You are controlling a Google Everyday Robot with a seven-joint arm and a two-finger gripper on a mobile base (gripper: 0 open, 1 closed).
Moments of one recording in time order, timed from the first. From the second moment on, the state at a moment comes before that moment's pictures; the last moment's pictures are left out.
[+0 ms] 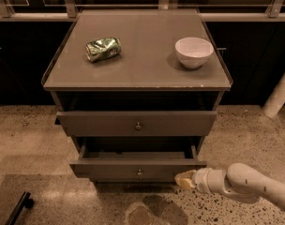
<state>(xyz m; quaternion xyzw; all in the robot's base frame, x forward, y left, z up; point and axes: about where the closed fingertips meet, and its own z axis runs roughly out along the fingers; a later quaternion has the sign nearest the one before) 0.499 -0.180 0.416 -0.30 0.86 0.27 0.32</state>
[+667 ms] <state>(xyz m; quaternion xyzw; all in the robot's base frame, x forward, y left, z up) 0.518 -0.161 0.409 -0.32 0.85 0.24 0.35</state>
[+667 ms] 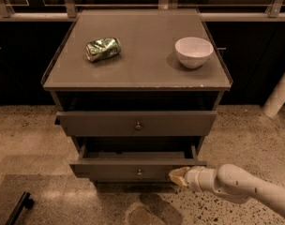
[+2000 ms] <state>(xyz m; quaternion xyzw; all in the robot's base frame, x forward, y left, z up) 0.577 -0.142 0.410 -0.34 0.83 0.17 0.41</state>
